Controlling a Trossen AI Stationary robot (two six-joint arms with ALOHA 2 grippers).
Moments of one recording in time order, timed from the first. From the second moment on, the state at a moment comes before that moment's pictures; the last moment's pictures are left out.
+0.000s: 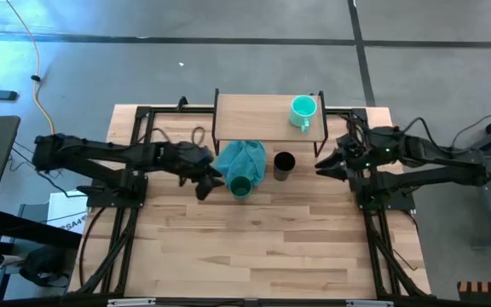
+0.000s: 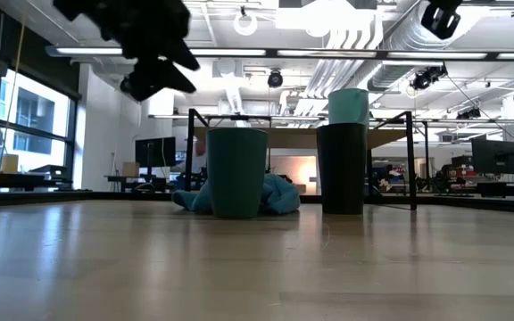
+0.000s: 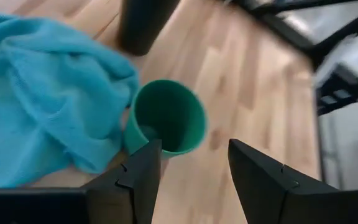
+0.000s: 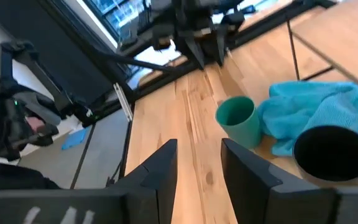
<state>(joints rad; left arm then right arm) 0.16 1.18 0.79 -0.28 0.07 -0.50 -0.05 0.63 0.82 -0.50 -0.18 0.47</state>
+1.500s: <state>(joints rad) 0.16 1.63 1.19 -0.55 -0.07 -0.08 -0.04 0.47 0.82 -0.52 -0.12 0.44</state>
